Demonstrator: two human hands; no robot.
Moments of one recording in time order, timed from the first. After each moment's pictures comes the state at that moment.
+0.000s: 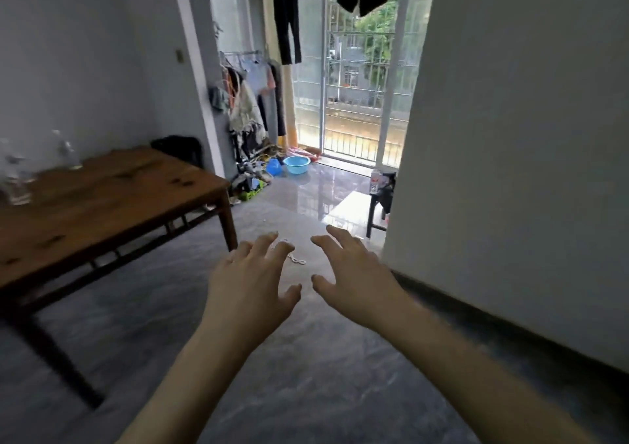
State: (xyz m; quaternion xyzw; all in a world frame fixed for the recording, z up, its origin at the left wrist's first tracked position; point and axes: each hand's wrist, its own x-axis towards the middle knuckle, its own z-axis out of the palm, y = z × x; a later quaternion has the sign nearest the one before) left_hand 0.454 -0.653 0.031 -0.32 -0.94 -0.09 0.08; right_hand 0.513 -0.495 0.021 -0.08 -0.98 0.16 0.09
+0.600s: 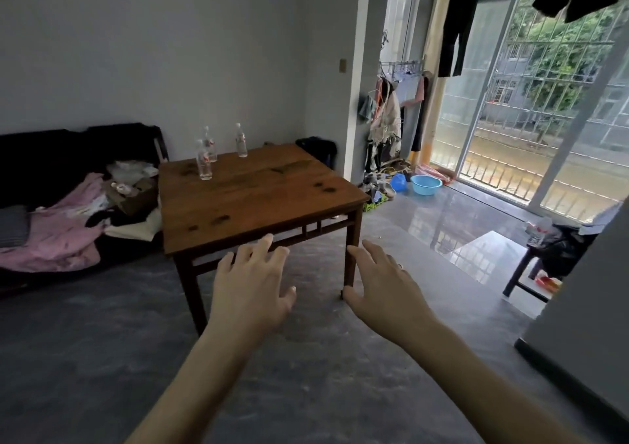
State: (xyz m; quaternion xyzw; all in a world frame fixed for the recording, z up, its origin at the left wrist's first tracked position) left_hand 0.282 -0.865 0.020 -0.08 -0.99 -0.03 0.08; right_hand 0.280 -0.666 0.004 0.05 -0.98 0.16 0.05
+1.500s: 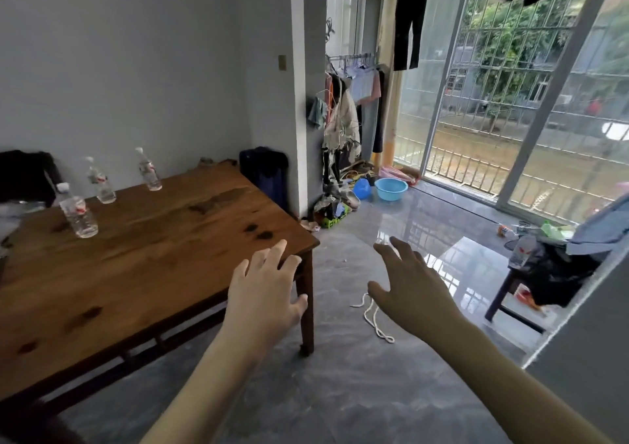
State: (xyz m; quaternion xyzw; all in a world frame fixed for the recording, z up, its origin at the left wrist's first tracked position) left_hand -0.120 -0.632 0.001 -0.17 -0.98 -0.05 0.04; right_hand -0.083 -0.416 0.001 -0.06 -0.99 0.14 0.05
